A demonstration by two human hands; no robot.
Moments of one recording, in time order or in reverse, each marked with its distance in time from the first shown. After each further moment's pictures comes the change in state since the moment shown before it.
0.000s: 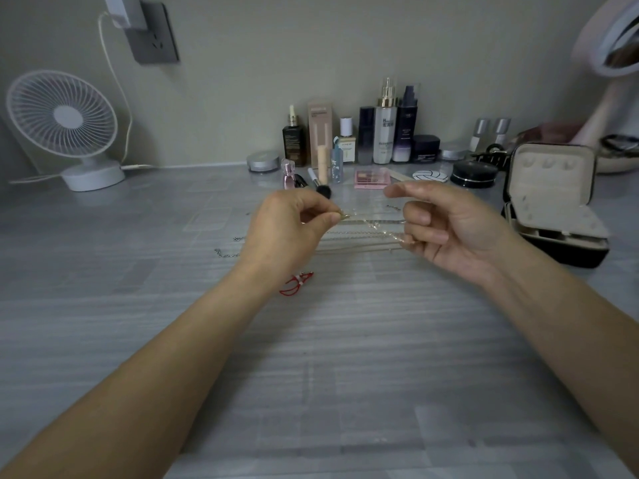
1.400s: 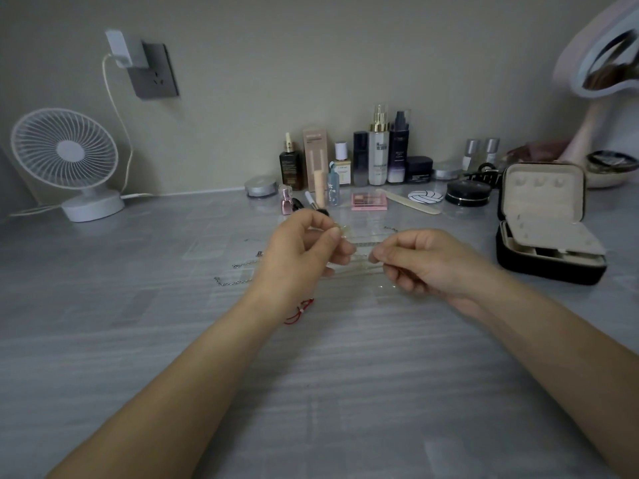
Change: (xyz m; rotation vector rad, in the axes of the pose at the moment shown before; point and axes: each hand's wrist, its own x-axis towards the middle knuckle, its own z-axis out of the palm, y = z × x) left_hand -0.006 0.010 0.003 -0.430 -0.137 -0.141; right_hand 0.001 0.015 0.008 -0.584 0.149 0.047
